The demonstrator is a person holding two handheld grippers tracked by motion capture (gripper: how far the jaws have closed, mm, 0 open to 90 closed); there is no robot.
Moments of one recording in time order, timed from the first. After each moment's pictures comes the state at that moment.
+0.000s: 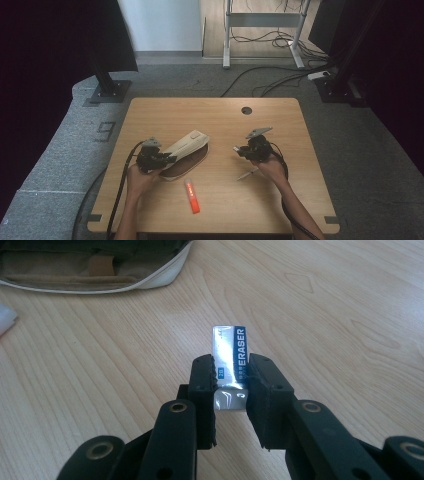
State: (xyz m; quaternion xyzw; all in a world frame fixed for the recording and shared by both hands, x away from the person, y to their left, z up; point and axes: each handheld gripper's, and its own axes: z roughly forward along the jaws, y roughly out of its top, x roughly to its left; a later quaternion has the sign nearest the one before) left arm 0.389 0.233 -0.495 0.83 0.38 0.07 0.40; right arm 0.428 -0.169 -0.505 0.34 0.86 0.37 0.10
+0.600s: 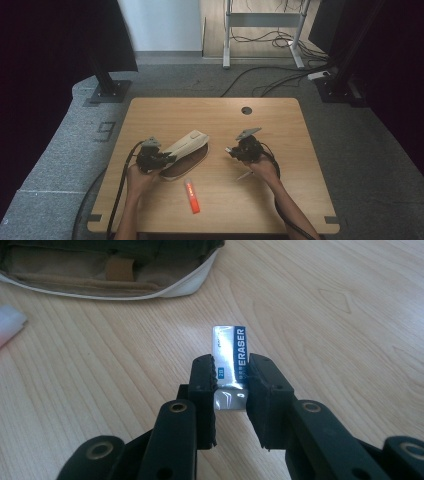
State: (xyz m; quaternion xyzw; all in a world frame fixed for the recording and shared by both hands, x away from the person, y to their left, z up) left arm 0.388 0.233 -0.494 0.83 0.38 0.07 0.40; right arm 0.429 -0.140 -0.507 0.32 0.87 0.36 0.10
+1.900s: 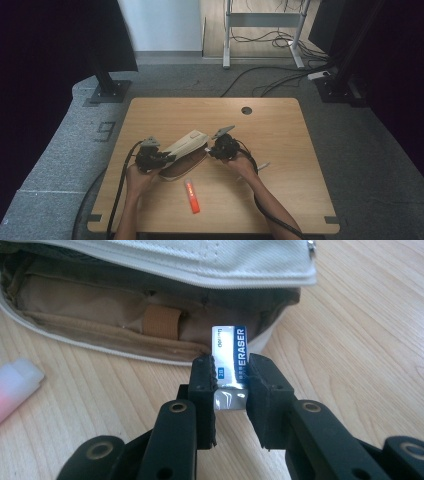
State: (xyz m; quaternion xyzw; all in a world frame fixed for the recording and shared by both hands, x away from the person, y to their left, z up) left arm 0.388 0.235 -0.492 0.83 0.38 0.08 0.40; right arm 0.444 -0.065 -0.513 0.29 0.89 0.35 0.09
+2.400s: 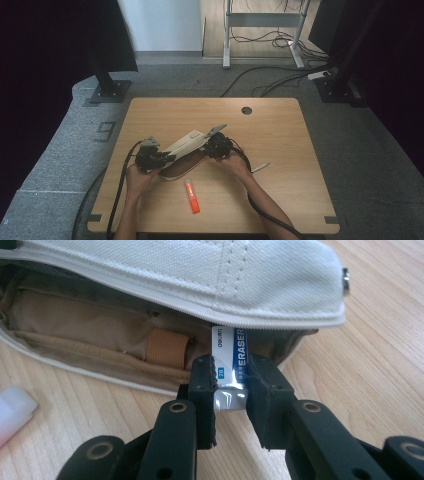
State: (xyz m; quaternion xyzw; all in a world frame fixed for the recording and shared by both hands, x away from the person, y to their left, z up) left arm 0.387 0.235 -0.491 0.83 0.37 0.08 0.40; right arm 0.451 -0.042 -0.514 0.28 0.89 0.35 0.10
